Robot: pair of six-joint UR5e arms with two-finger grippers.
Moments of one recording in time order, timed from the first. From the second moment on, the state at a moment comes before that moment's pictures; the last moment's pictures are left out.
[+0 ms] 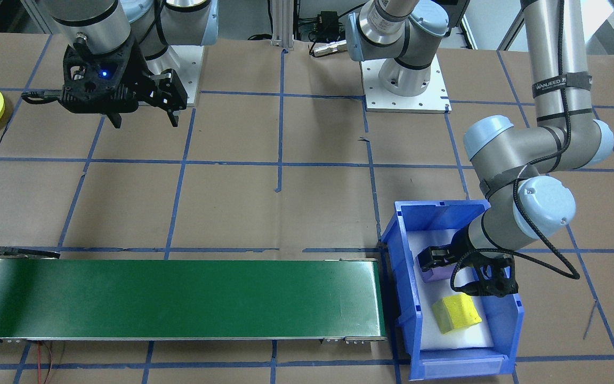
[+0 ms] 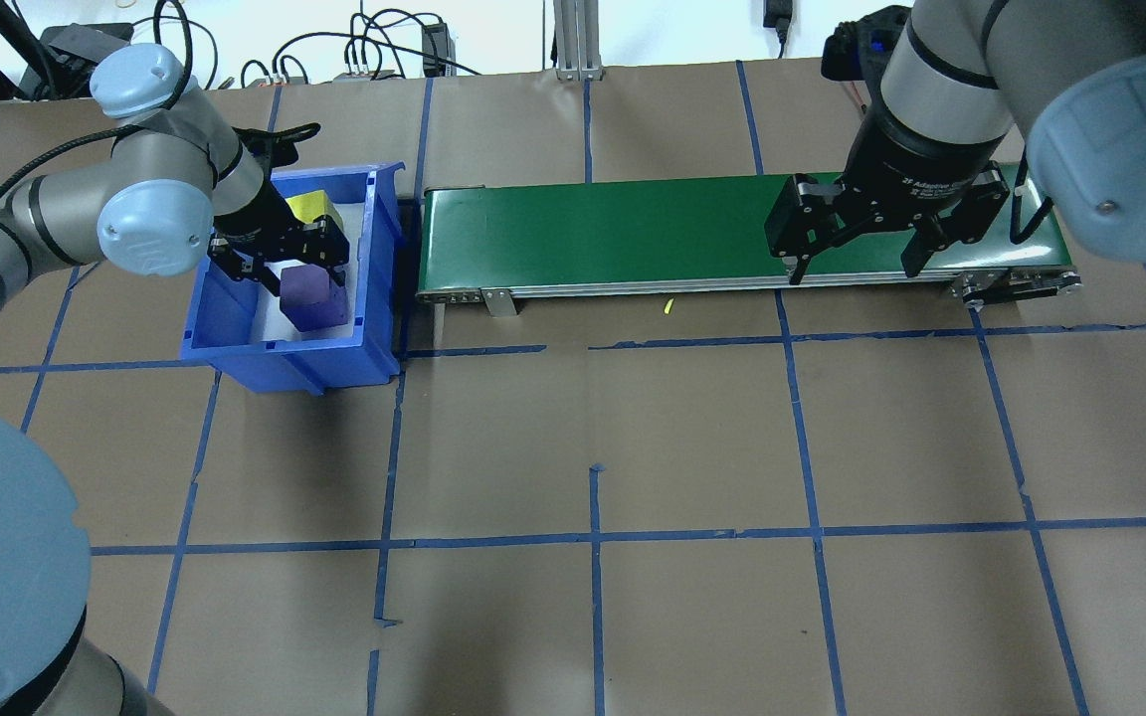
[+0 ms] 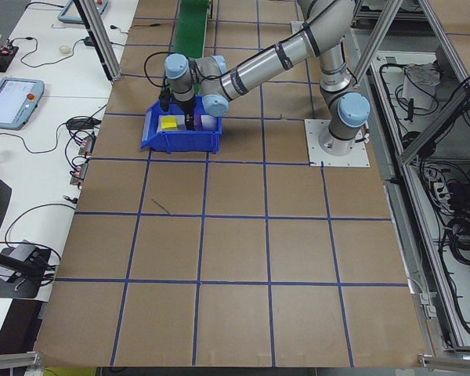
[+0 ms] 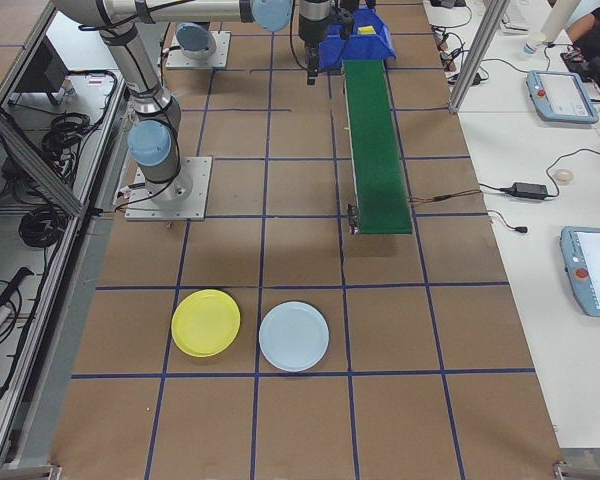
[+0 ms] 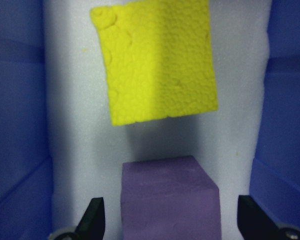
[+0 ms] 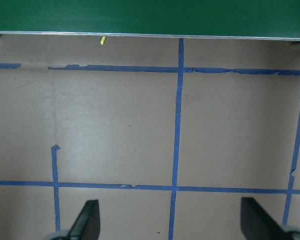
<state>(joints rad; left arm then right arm) -1.38 -2.02 -1.68 -1.09 1.51 0.11 1.62 -1.62 1.63 -1.56 -1.55 0.01</state>
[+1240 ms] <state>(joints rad) -1.51 -1.87 -1.45 -1.32 1.53 0.10 1.62 -1.62 1.63 -1.56 -1.55 0.01</state>
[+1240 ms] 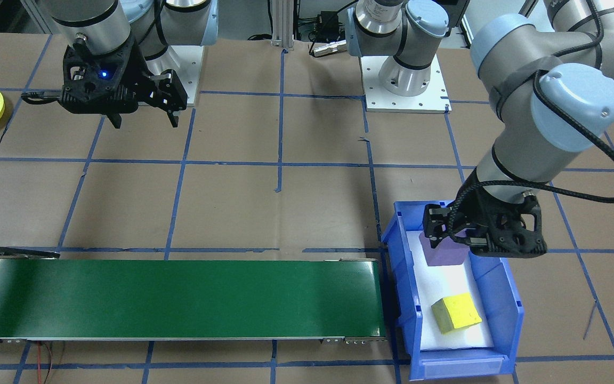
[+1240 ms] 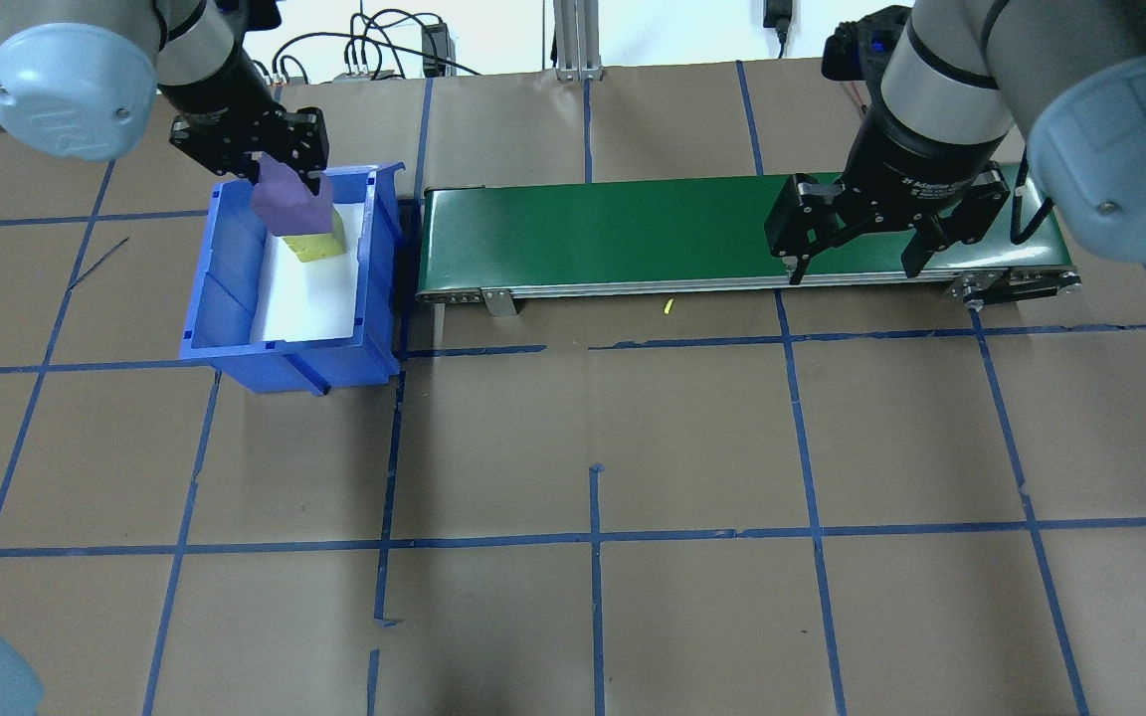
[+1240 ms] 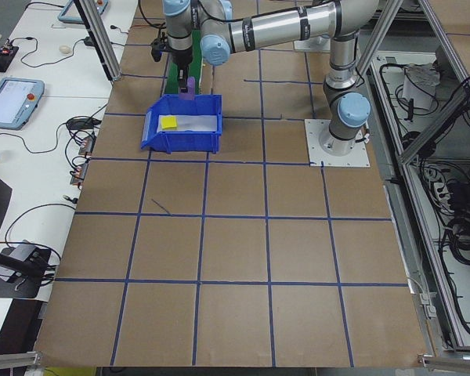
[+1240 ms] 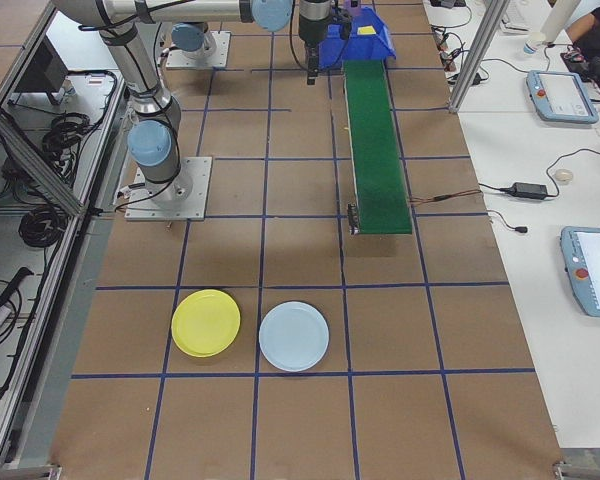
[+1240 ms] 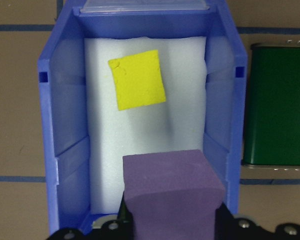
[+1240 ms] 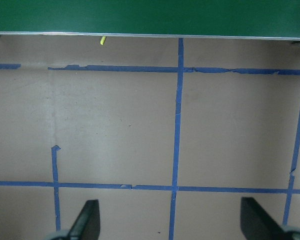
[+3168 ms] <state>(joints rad) -1.60 -1.98 -1.44 -1.21 1.50 -0.06 1.60 -1.60 1.63 -1.61 -1.54 -0.04</state>
